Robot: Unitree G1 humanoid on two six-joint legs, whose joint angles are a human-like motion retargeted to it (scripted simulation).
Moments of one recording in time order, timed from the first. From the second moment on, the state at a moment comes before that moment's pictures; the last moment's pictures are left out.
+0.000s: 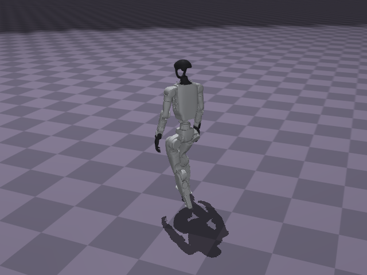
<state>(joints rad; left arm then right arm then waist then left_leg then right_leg) -0.17 0.18 -0.42 1.27 0.00 0.01 -0.03 -0.17 -0.27 0.30 1.28 0.07 0.03 0.07 -0.05 0.01 0.13 0.09 -0.21 -0.11 0.22 -0.42 0.09 -0.45 -0.02 0.09 0.61 -0.43 0.11</state>
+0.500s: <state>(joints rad) -0.17 0.18 -0.41 1.28 0.02 0.02 -0.04 -0.18 -0.27 0.29 1.29 0.10 0.03 0.08 -0.05 -0.02 0.13 0.09 -0.23 -0.12 0.24 -0.43 0.10 -0.53 -0.05 0.08 0.73 -0.52 0.09</state>
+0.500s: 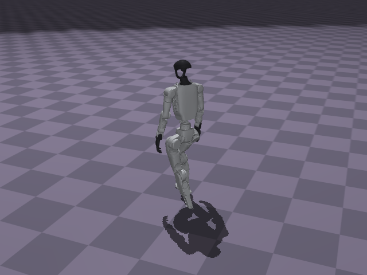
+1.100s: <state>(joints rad) -0.14 0.19 -0.41 1.30 0.02 0.01 -0.03 -0.11 -0.25 0.26 1.29 0.14 0.03 0.12 -0.06 -0.04 0.15 0.09 -0.23 -0.15 0.36 -0.52 0.11 -0.68 -0.03 0.00 0.79 -0.48 0.10</state>
